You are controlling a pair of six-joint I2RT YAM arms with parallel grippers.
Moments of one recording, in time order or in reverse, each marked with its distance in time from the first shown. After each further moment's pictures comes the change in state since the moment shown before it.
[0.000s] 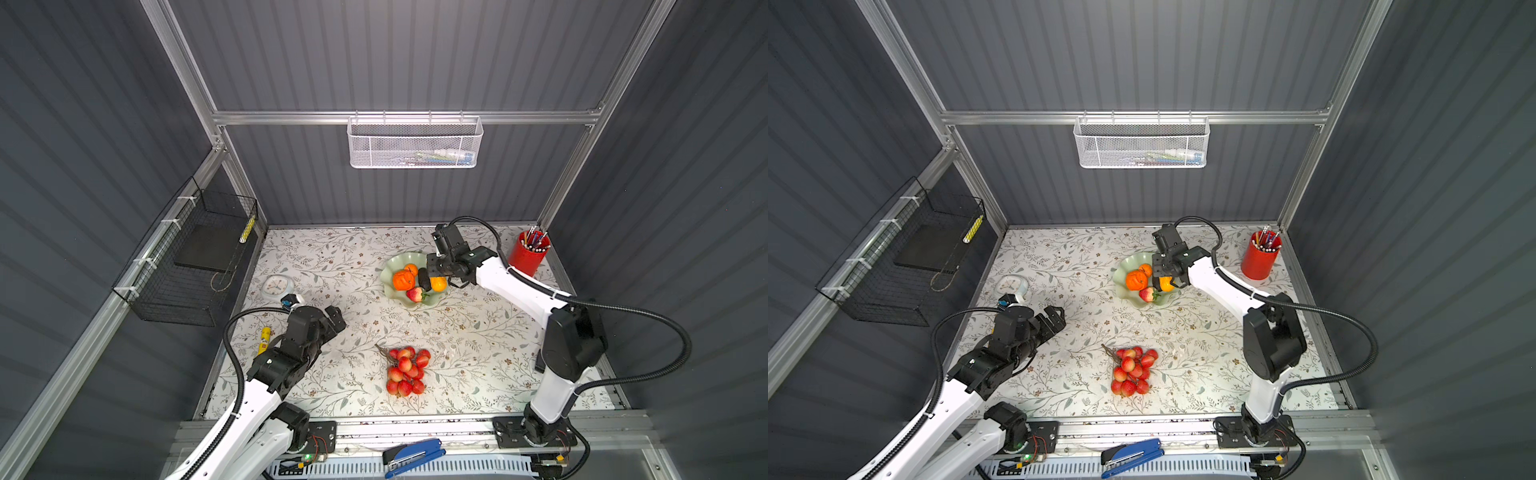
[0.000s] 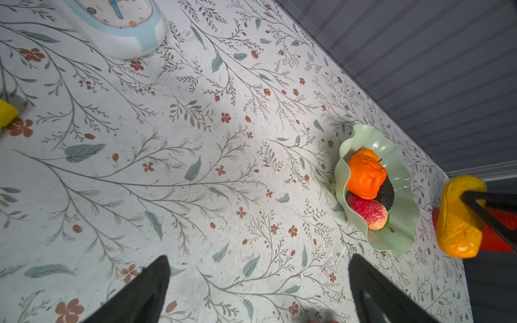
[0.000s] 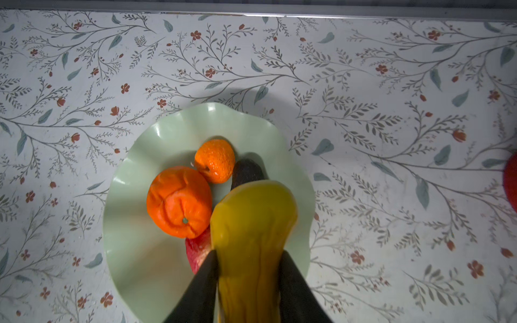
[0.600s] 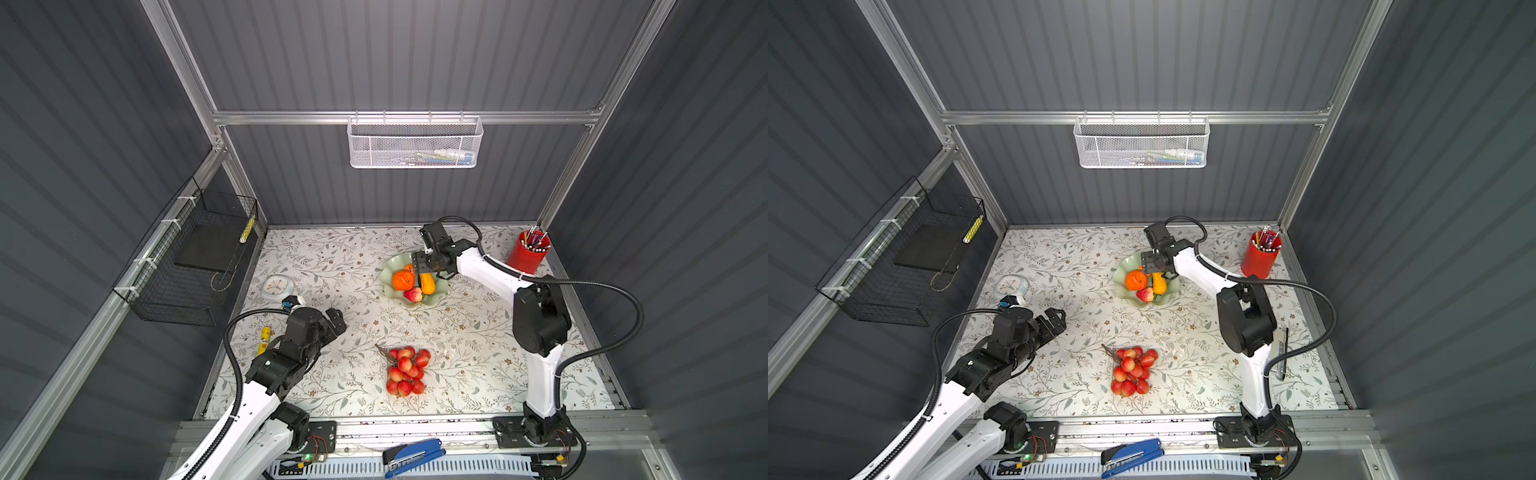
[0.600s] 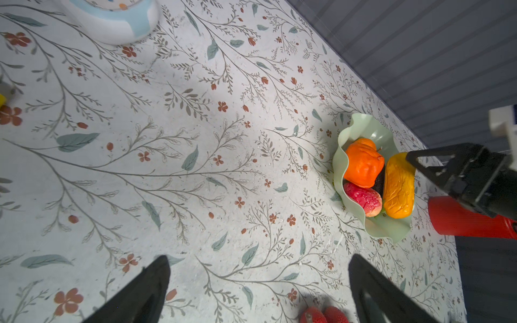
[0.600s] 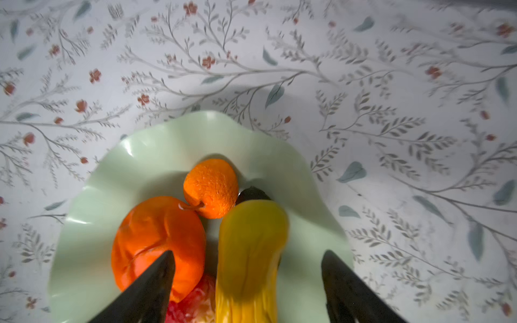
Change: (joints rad) left arm 0.000 0.021 -0.003 0.009 0.069 0.001; right arm -0.024 0.151 0.172 -0.040 -0.022 -0.030
